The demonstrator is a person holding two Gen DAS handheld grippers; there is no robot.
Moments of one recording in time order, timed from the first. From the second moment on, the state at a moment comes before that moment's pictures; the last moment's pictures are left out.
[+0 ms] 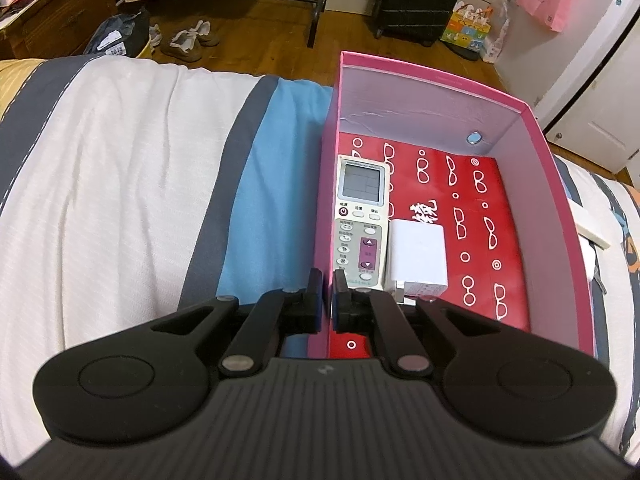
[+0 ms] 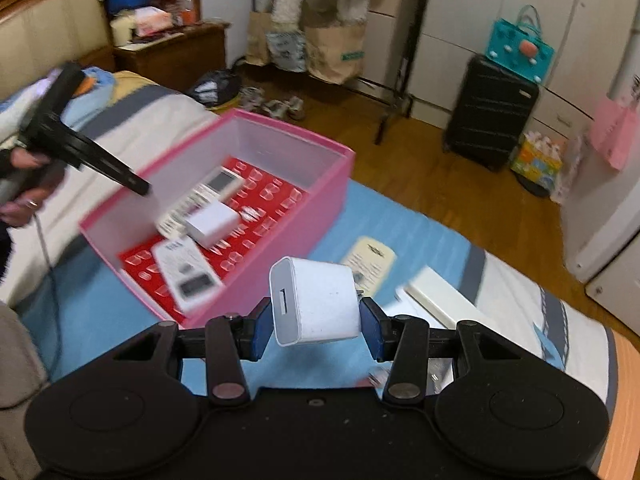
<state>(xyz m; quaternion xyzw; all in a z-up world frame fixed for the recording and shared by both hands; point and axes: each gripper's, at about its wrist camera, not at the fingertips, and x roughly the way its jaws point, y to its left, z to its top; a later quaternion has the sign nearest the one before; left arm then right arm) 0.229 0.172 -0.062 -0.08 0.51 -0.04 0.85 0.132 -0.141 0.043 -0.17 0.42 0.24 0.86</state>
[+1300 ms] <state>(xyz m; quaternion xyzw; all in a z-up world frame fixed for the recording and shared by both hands) 0.223 0.179 -0.067 -0.08 0.49 -0.08 0.86 0.331 0.025 -0.091 -0.20 0.56 0.30 0.75</state>
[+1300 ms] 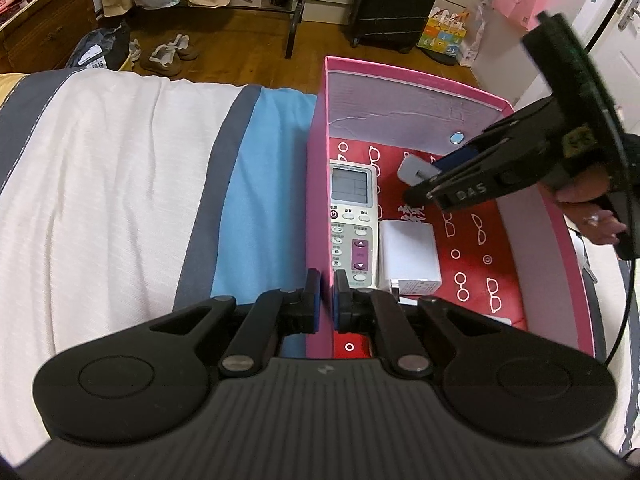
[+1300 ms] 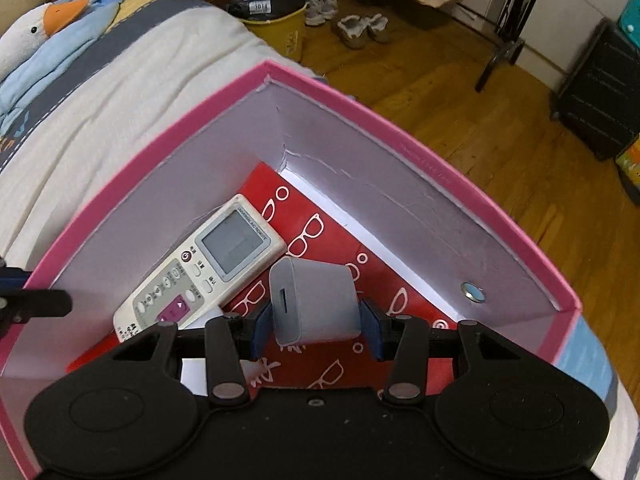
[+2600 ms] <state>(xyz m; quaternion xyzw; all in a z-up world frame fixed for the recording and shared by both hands) 0.231 0.173 -0.074 -0.09 0.51 -0.06 0.85 0.242 -0.170 -0.090 -0.01 0.49 0.19 0.85</state>
